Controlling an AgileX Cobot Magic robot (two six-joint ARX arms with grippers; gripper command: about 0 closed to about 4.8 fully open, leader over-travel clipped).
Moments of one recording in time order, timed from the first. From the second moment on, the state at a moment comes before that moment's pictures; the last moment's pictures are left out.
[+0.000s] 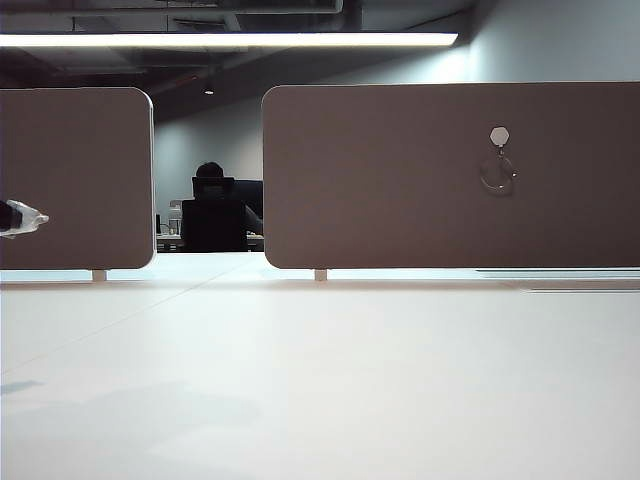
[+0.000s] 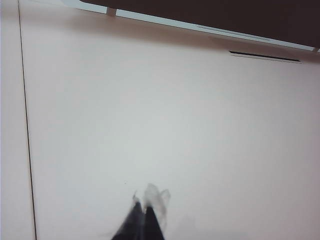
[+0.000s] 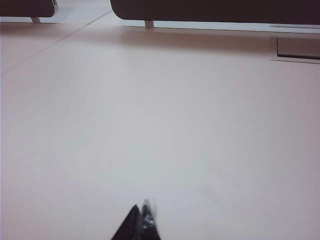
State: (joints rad) left arm -0.47 0.16 0.01 -0.02 0.07 -0.26; right arm 0.29 0.01 0.02 -0.21 -0.07 0.07
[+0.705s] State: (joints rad) left arm -0.06 0.01 0.01 -0.01 0.17 -0.27; right arm 0.29 0.01 0.02 -0.20 -0.07 0.07
